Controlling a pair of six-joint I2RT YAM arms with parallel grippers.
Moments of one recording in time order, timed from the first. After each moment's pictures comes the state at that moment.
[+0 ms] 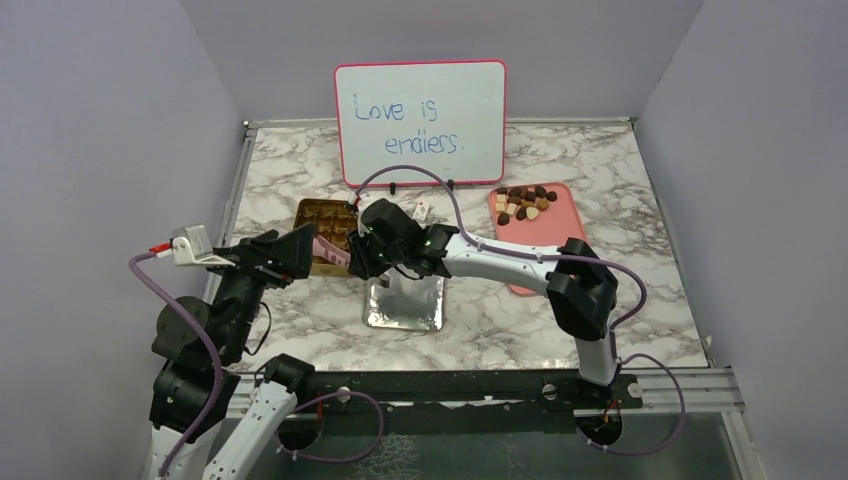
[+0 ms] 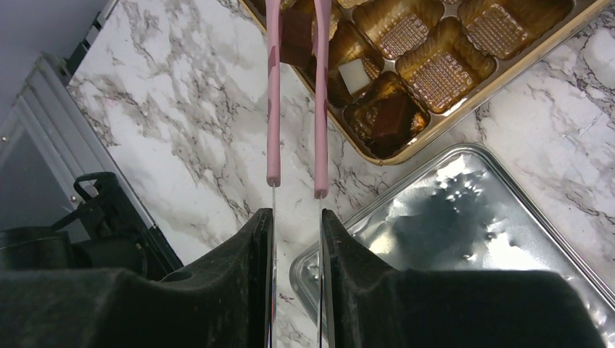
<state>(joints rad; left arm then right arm) -0.37 0.31 0.96 -0.52 -0.15 -0.60 1.08 1.96 1.56 -0.22 -0.05 0.42</state>
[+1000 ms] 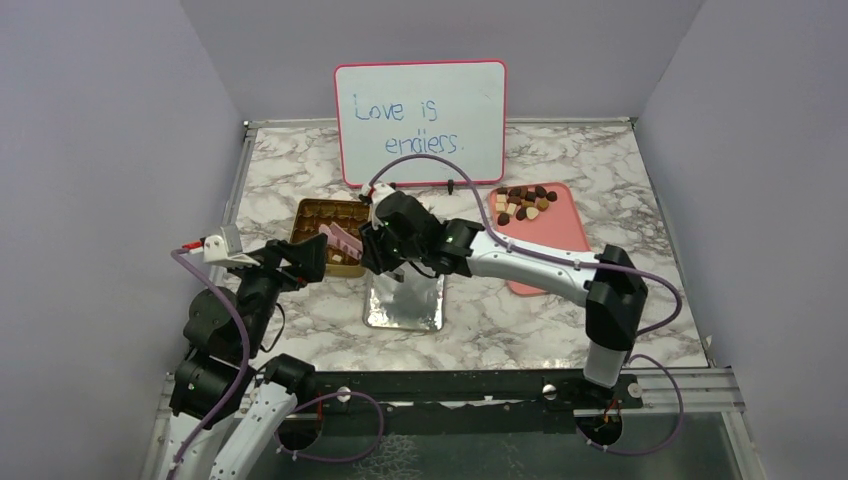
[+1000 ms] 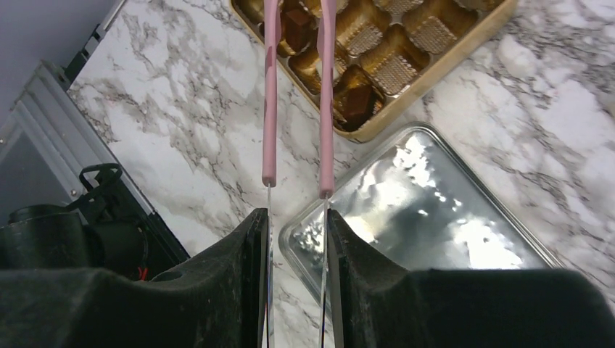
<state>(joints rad) -0.38 0.28 0.82 -0.52 -0.19 -0.54 1.09 1.85 1.53 -0.31 0.02 0.39</state>
